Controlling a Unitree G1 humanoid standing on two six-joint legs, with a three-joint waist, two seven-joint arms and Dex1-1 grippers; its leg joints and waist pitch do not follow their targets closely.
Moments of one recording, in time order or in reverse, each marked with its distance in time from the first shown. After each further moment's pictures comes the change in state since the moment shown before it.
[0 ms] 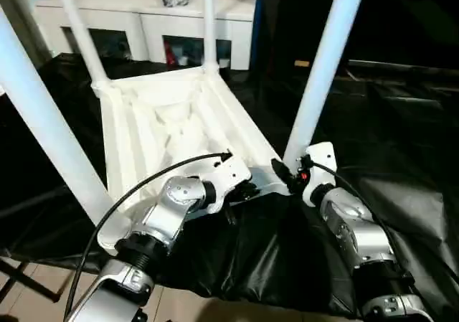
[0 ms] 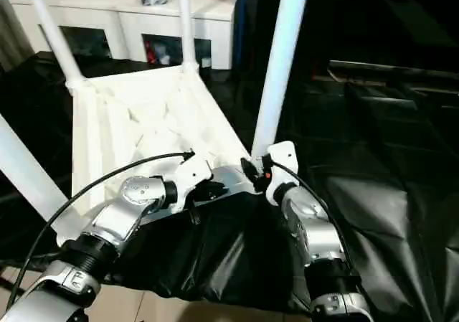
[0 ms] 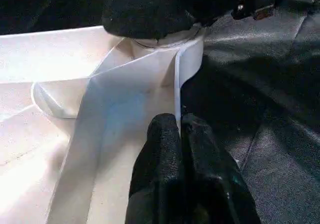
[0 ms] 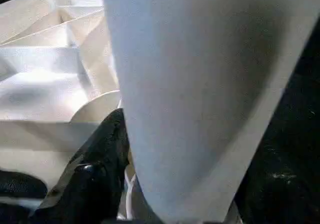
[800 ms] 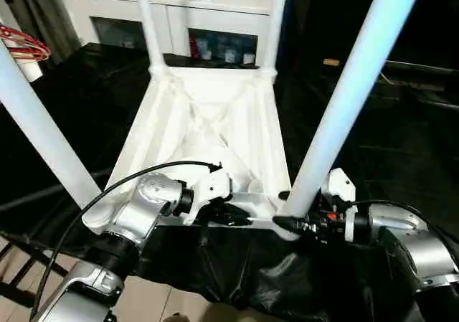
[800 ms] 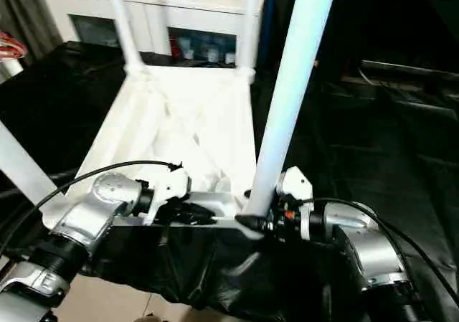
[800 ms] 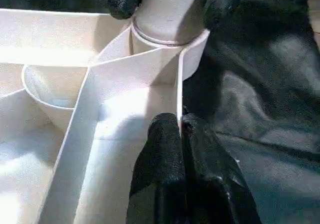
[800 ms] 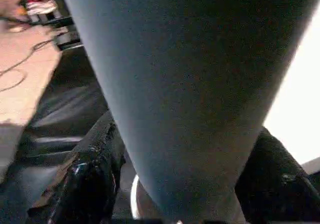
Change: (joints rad) left arm 0.025 0.195 -0.033 -0.055 -0.139 -0.094 -0.460; right arm 0.146 -0.357 0.147 -0.263 0.153 0.059 0.728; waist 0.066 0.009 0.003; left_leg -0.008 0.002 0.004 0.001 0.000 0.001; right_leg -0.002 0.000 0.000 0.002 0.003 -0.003
